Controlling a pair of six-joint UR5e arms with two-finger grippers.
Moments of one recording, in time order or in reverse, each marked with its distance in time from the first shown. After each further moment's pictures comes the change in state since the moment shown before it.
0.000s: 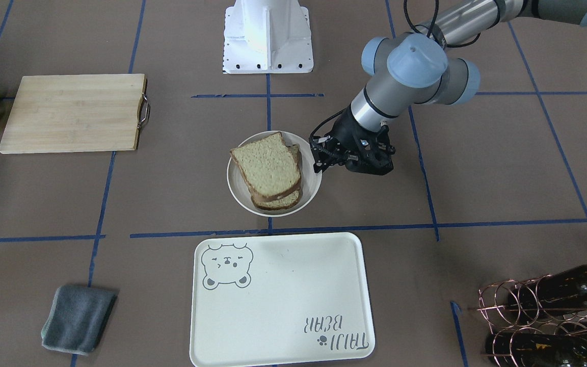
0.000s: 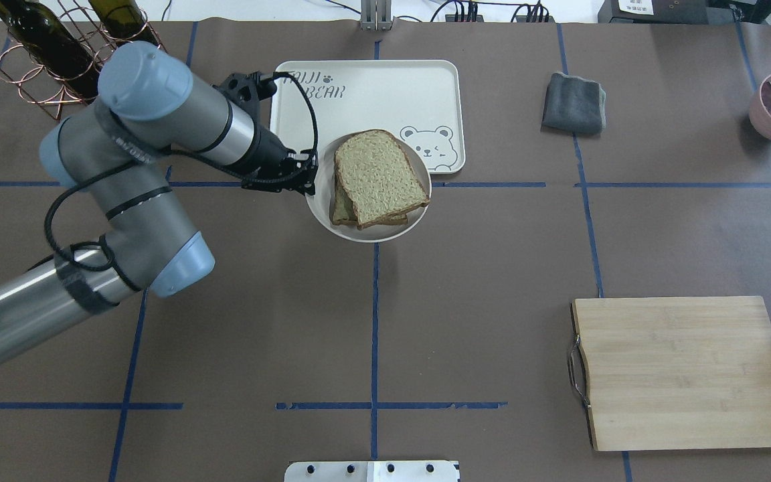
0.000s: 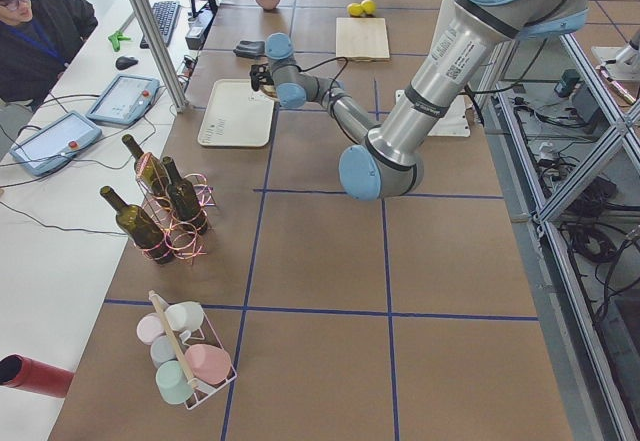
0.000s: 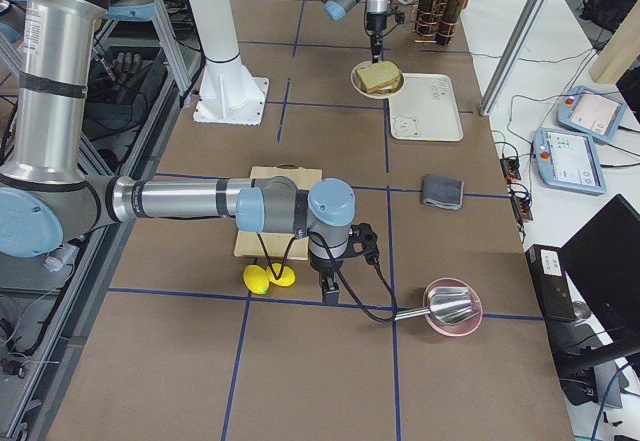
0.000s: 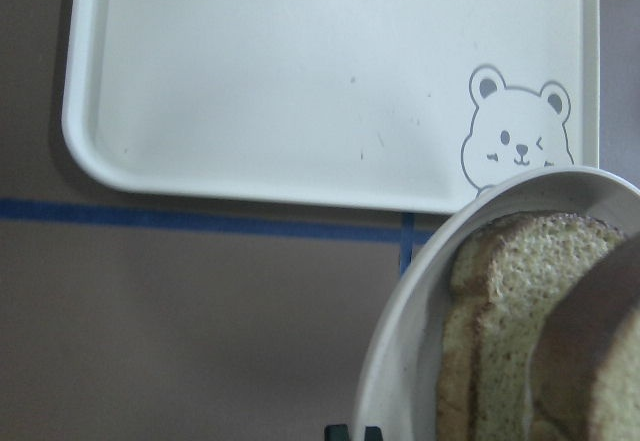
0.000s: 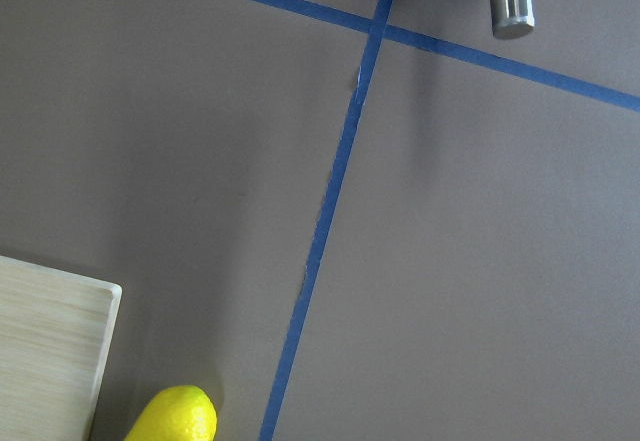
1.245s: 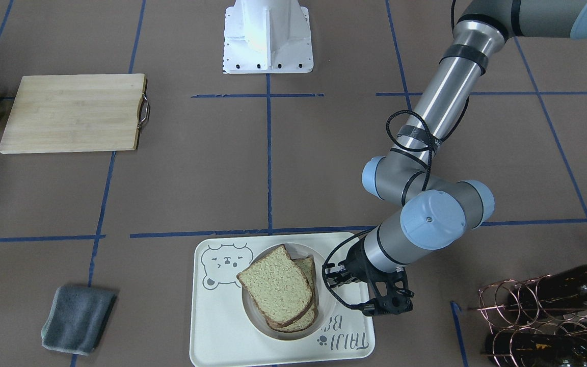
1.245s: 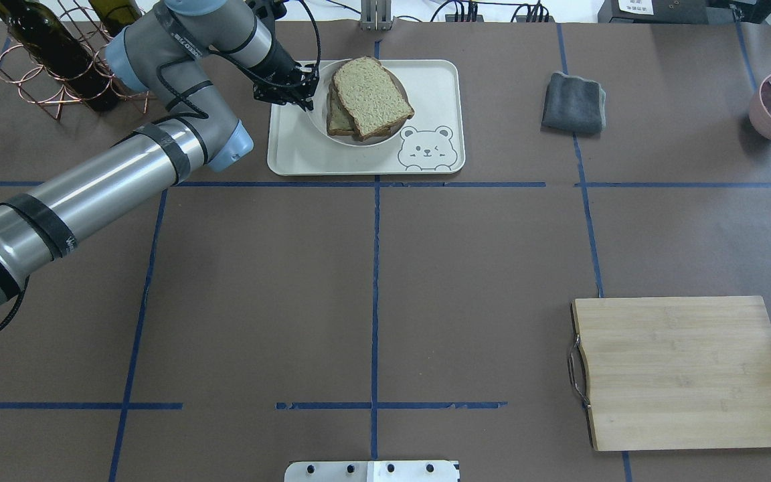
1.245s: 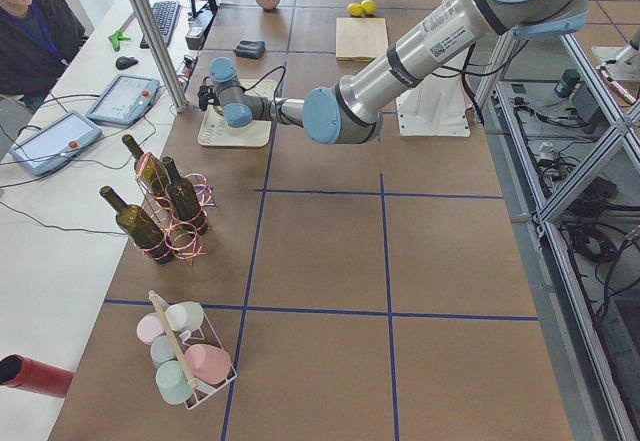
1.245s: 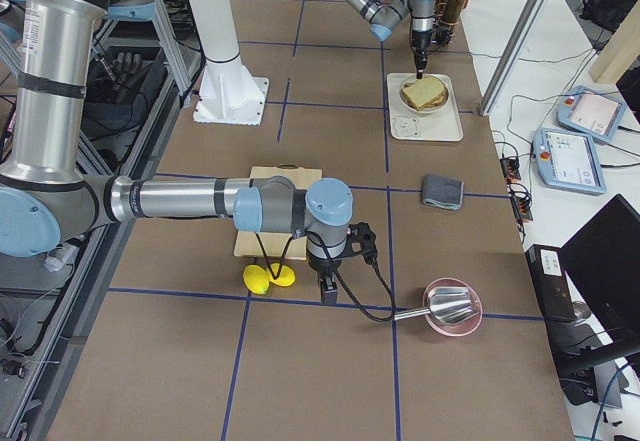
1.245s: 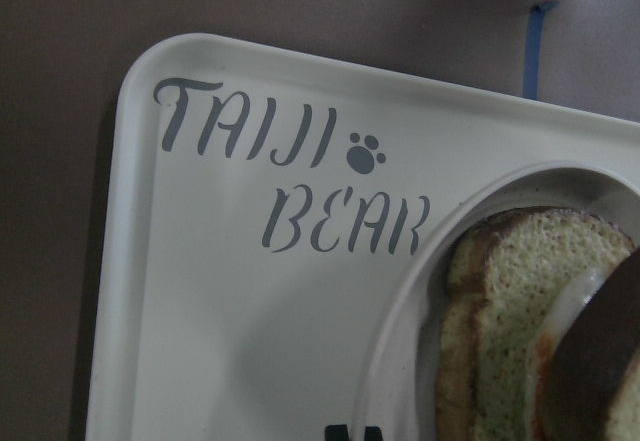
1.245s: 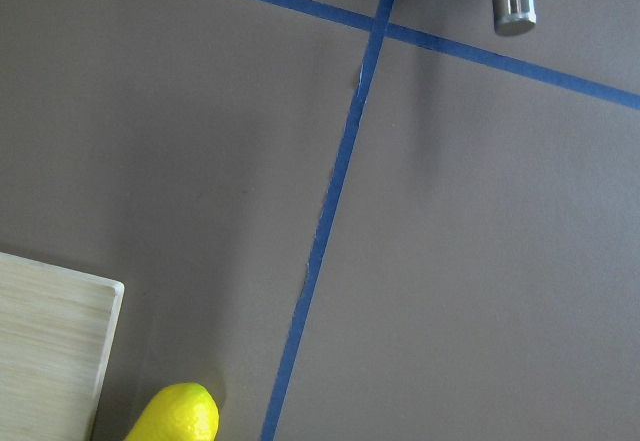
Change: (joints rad) left arm -0.093 -0.310 0.760 -0.404 -0.007 0.066; right arm 0.001 -0.008 0.008 0.004 0.001 0.001
